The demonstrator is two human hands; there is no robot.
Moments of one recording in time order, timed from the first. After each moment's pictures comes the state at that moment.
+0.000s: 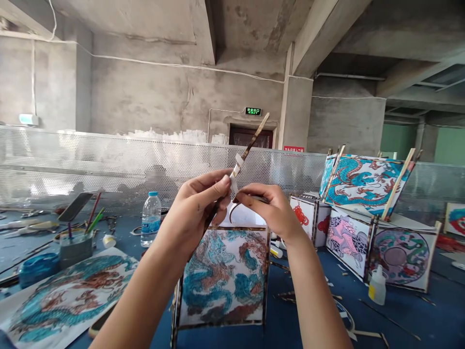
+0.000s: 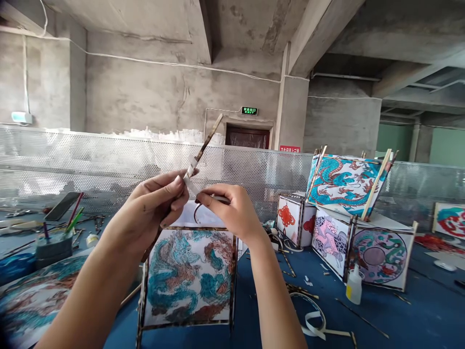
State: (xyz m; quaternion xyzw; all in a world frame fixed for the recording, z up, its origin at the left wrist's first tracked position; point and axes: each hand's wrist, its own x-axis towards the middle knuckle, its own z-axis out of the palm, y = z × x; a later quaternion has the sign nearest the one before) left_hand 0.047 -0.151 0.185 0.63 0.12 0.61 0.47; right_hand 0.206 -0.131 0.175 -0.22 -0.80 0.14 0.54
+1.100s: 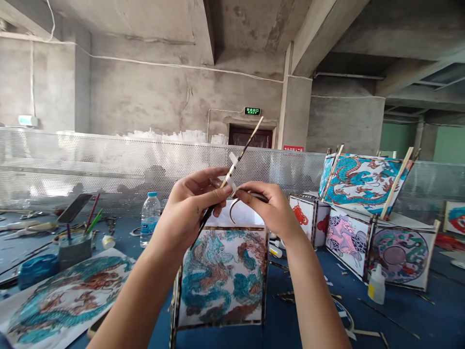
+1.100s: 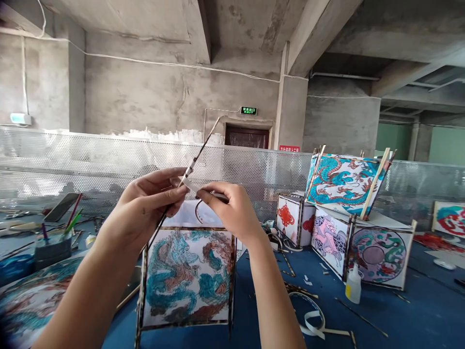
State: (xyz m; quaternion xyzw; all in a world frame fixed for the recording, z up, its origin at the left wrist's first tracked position) left_hand 0.044 -0.143 0.184 0.64 0.13 0.65 0.39; right_hand 0.206 -0.131 0.176 -0.22 -0.79 0.11 0.56
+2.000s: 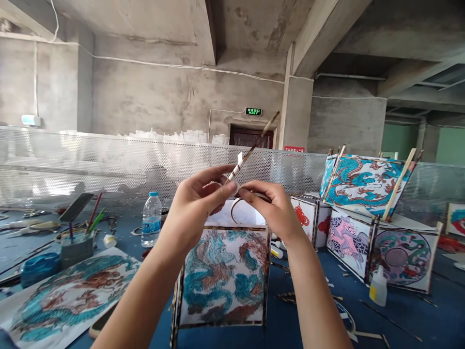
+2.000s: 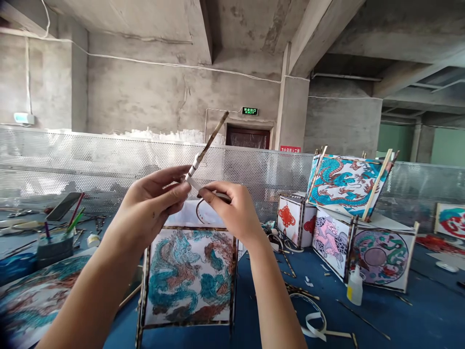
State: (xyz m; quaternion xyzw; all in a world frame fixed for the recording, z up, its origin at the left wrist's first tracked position) left_hand 0.046 -0.145 0.180 0.65 0.18 0.66 0.33; right_hand 0.204 -0.134 0.176 -0.23 -0.77 0.13 0.58
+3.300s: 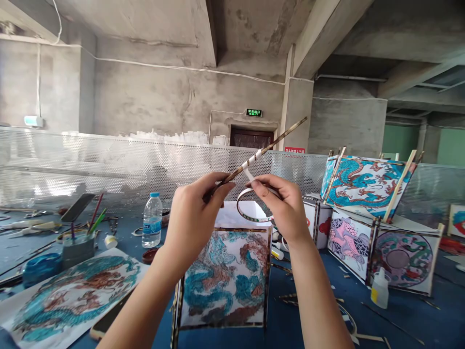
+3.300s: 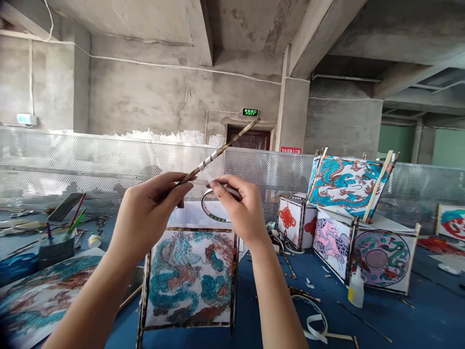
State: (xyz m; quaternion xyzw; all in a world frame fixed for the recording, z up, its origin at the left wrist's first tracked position) left_hand 0.045 -0.154 0.180 0.70 0.29 0.65 0.06; right_hand 0.206 -0.140 0.176 -0.22 -0.71 0.09 0.66
